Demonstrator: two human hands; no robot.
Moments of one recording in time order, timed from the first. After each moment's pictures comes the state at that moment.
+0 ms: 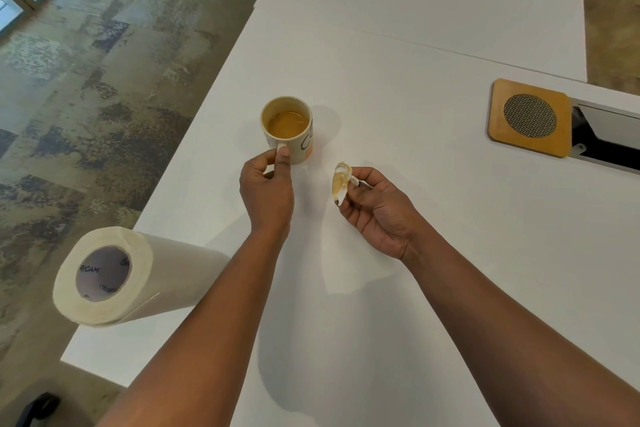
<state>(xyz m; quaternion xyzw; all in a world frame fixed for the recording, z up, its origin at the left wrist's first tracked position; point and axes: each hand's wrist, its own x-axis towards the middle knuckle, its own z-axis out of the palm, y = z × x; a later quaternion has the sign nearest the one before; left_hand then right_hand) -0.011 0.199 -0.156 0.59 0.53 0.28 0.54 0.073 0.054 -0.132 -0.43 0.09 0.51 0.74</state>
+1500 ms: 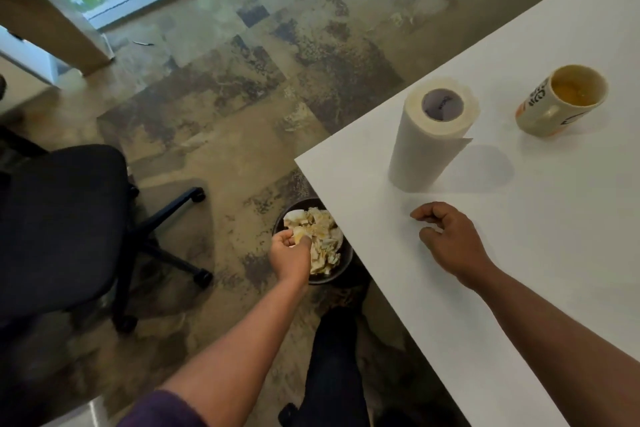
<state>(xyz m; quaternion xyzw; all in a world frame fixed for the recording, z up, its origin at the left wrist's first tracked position) -0.377 0.105 -0.209 0.24 0.81 0.29 0.44 -0.115 0.059 -0.167 -0.73 -0.43 0.43 0.32</state>
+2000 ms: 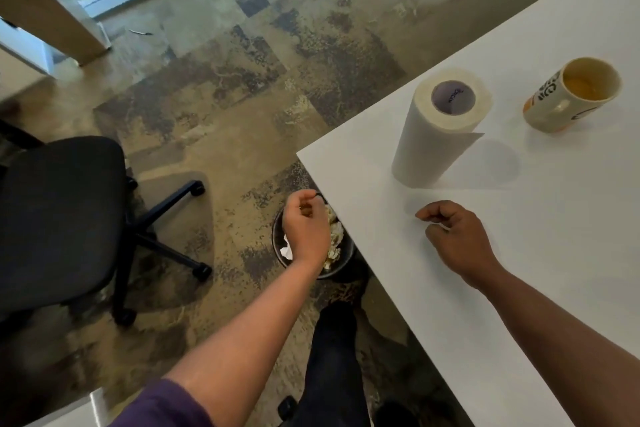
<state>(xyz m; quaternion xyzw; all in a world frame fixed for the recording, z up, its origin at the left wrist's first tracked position) -0.343 0.128 -0.178 0.39 0.73 0.40 0.41 -0.114 0.057 -0.173 -0.73 -0.43 0.42 0.34</state>
